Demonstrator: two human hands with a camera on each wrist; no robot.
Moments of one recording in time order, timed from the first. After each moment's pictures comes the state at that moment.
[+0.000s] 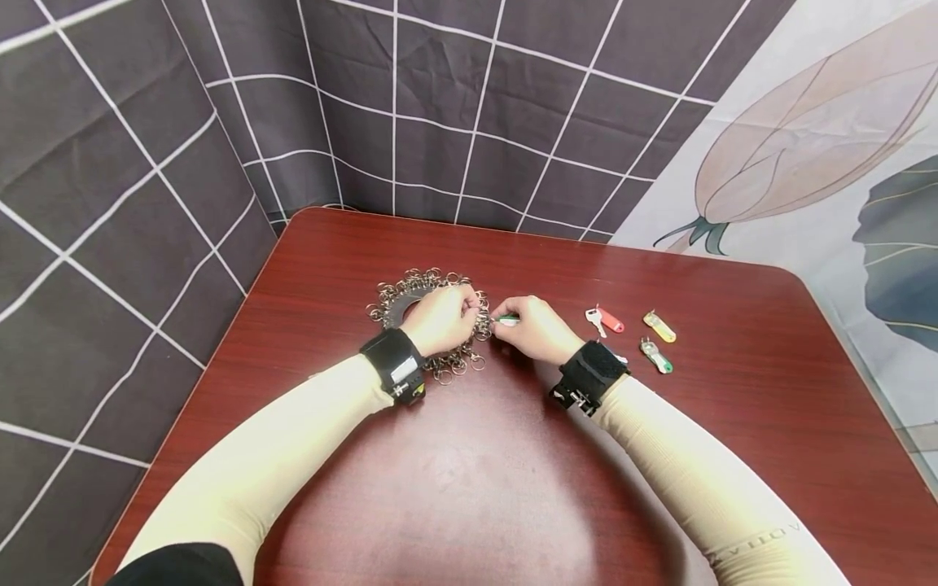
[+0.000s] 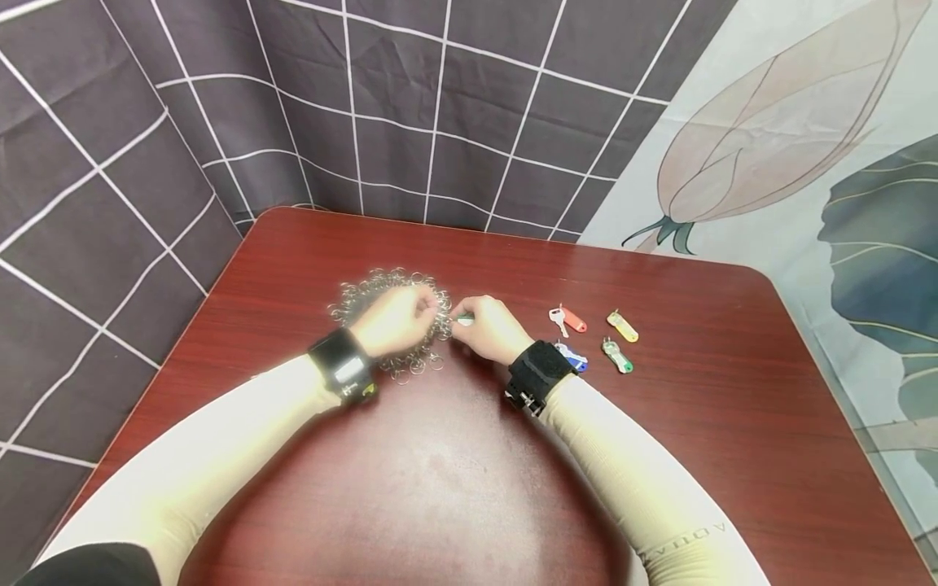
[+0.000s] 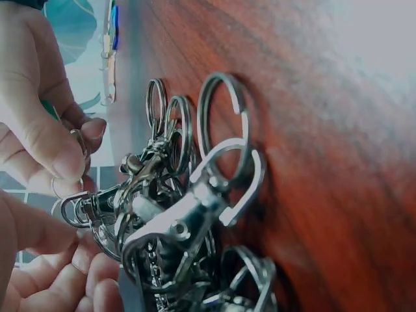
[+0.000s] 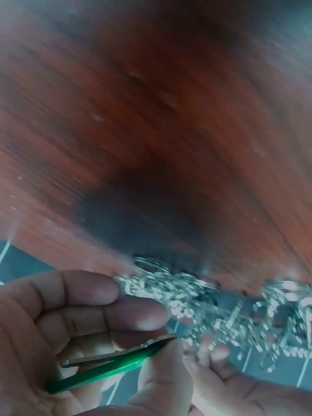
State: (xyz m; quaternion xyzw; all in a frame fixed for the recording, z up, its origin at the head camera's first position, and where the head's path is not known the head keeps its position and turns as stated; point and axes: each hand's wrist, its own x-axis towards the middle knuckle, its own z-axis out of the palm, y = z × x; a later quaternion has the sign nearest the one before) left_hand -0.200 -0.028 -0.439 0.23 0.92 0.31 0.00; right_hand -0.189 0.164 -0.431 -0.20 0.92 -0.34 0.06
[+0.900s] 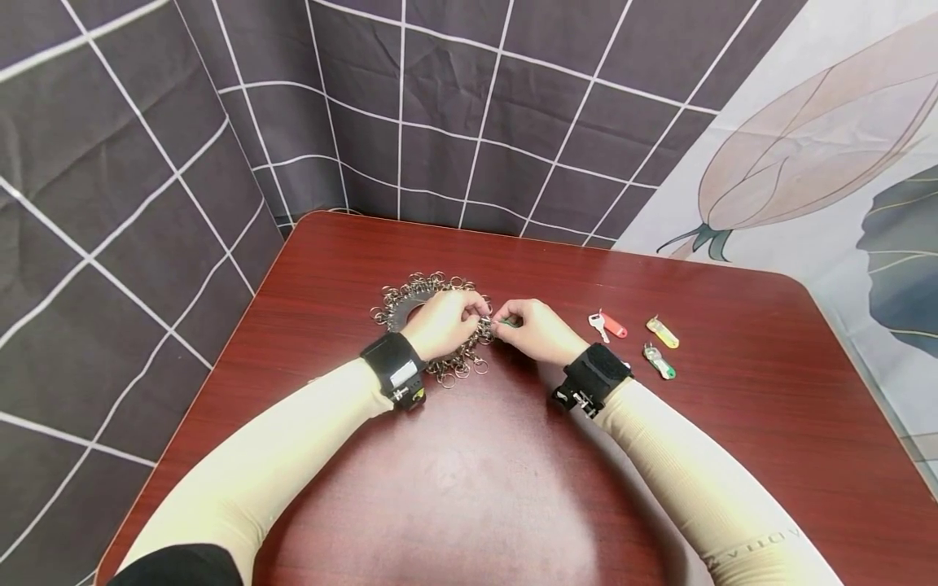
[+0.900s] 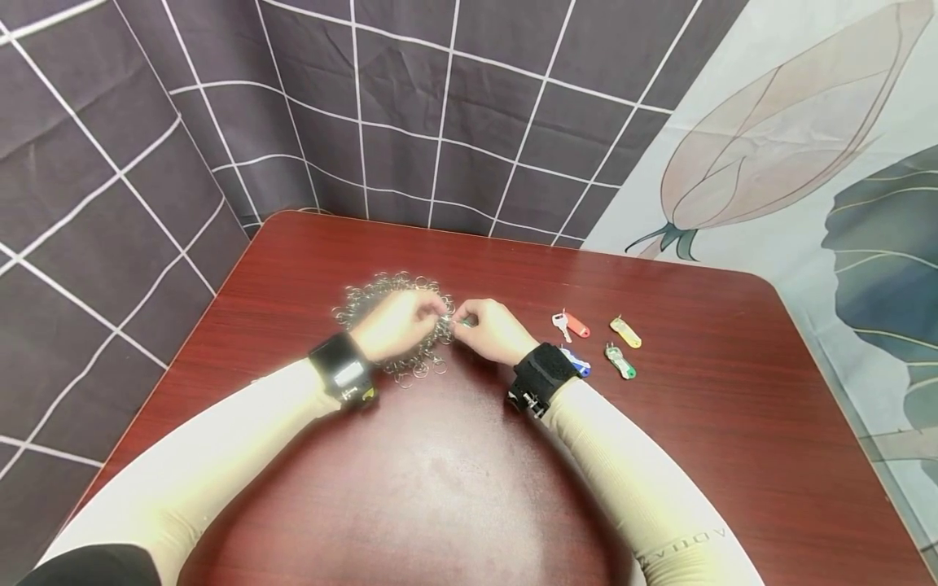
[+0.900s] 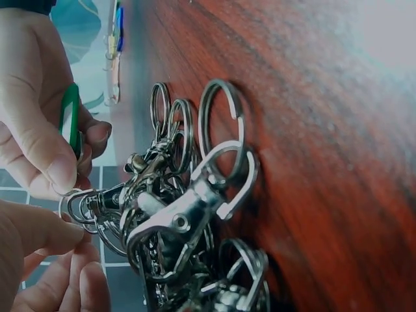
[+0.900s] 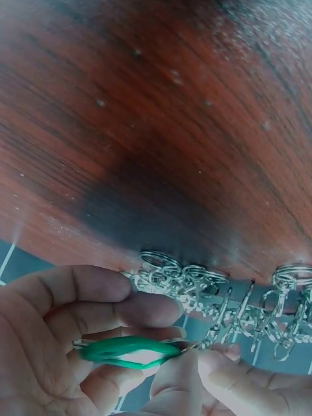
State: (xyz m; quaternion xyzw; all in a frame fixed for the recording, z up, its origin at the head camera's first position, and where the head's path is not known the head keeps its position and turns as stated) left_hand -0.198 -0.033 -0.435 0.26 0.90 0.36 0.02; right_hand -0.191 0.164 -0.428 -0.23 0.90 -0.35 0.08
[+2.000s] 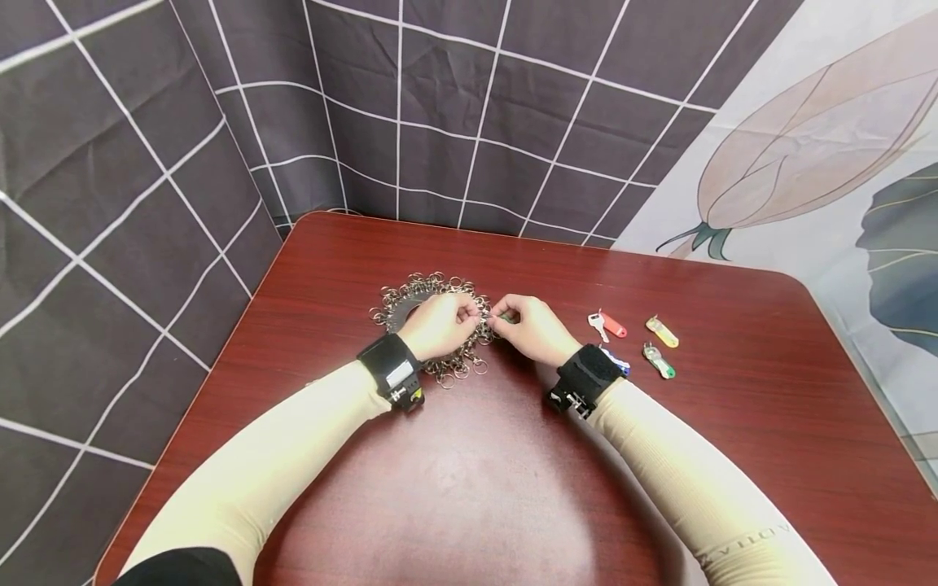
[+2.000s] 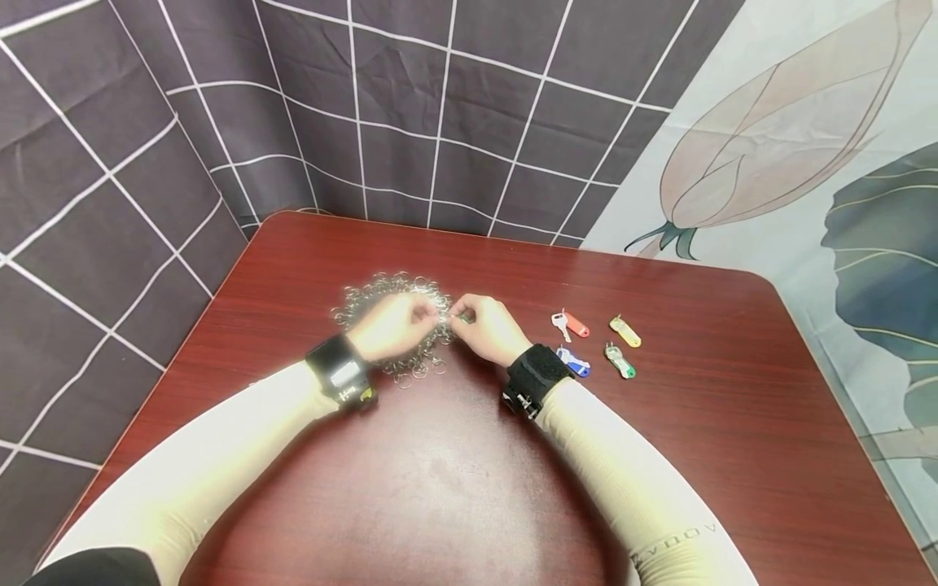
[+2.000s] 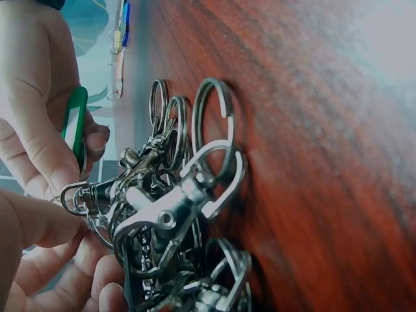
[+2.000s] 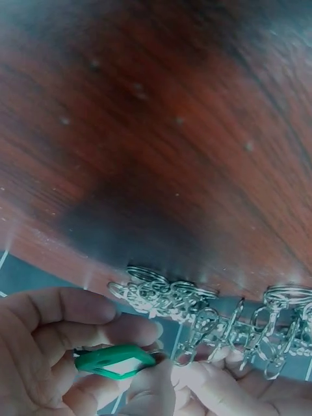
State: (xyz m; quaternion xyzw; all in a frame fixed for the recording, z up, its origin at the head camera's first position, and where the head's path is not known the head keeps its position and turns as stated) left_hand -0.201 -0.037 -0.447 0.24 0.91 0.35 0.01; right_hand -0.192 0.158 -0.432 -0.20 0.91 -0.35 0.03
